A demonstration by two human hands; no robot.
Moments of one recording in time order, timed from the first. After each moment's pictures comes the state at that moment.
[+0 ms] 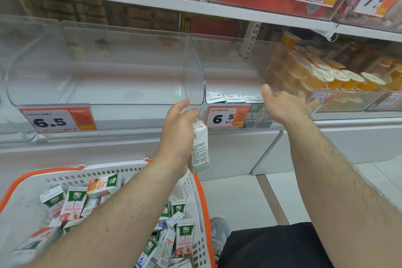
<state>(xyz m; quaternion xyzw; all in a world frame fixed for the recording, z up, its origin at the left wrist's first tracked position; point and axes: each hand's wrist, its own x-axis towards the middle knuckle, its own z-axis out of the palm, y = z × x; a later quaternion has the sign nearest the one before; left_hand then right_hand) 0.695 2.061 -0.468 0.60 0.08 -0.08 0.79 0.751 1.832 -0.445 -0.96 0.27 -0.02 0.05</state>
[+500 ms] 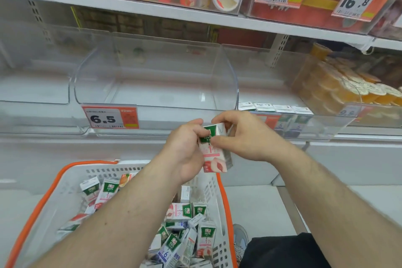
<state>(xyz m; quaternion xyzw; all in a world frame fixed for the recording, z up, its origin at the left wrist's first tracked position) 0.690 2.113 -0.468 0.42 0.16 -0.19 0.87 0.692 1.973 -0.433 -0.94 -0.12 0.04 0.31</state>
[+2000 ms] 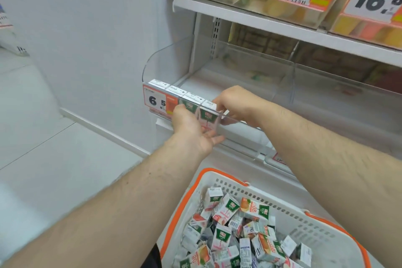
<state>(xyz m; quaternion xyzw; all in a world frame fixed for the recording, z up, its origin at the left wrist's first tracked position) 0.710 2.448 -0.455 0.23 0.34 0.08 0.91 0.813 2.381 -0.433 -0.88 -0.17 0.22 0.38</state>
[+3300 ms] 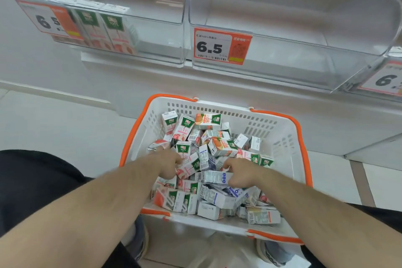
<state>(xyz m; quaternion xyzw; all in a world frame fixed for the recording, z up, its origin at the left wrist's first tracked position) 0.629 2.352 -0.694 0.91 -0.01 -0.42 0.05 0.655 2.112 -0.691 -0.88 -0.13 0.45 0.11</state>
